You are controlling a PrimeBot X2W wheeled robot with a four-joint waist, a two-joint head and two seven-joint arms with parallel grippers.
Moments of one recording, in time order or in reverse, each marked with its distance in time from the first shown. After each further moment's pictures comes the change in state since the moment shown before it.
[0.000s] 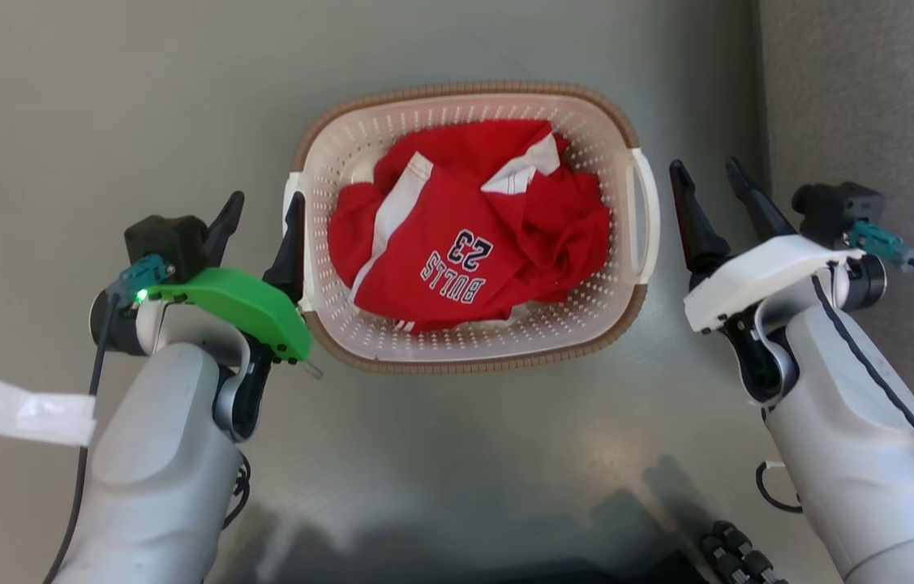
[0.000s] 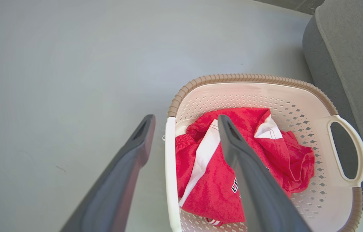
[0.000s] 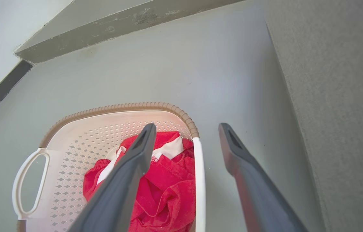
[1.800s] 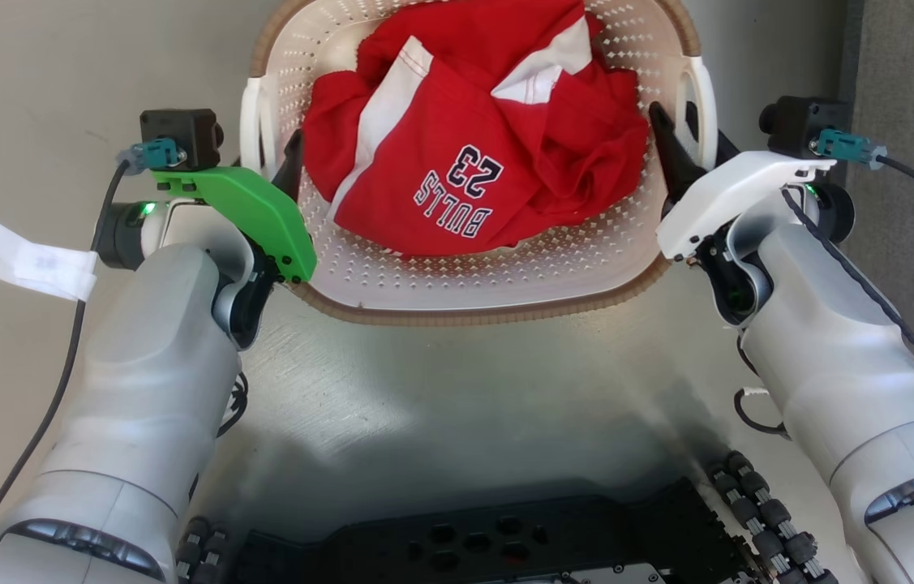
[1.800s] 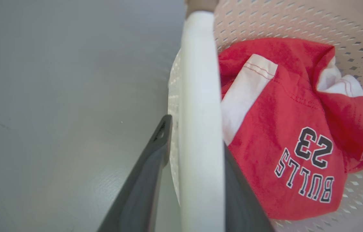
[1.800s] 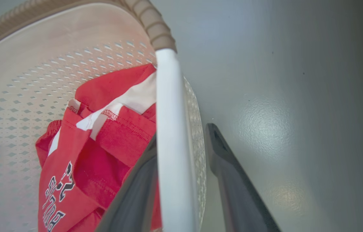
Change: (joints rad) left arm -0.319 -0.012 -0.209 0.333 -0.199 -0.019 0.086; right arm -0.301 0.020 0.177 0.358 0.185 0.000 0.000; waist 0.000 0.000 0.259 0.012
